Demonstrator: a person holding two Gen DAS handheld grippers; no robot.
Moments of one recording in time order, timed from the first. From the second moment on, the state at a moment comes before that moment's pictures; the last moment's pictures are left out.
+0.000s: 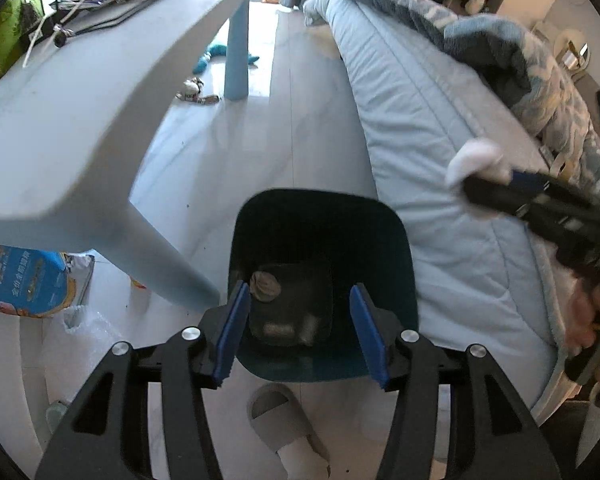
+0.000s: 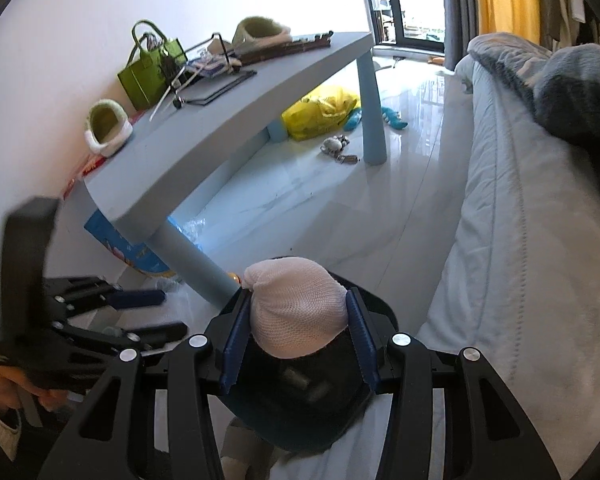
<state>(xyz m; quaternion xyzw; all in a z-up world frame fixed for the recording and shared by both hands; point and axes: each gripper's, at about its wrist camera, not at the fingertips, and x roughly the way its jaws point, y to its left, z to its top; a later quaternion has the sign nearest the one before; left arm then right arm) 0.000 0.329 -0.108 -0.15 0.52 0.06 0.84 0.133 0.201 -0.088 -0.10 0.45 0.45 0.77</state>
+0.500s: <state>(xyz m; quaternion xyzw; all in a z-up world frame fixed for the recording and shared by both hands) -0.012 0.342 -0.066 -0.17 0.43 0.07 0.88 0.119 0.230 -0.140 -0.16 0.49 0.43 0.74</state>
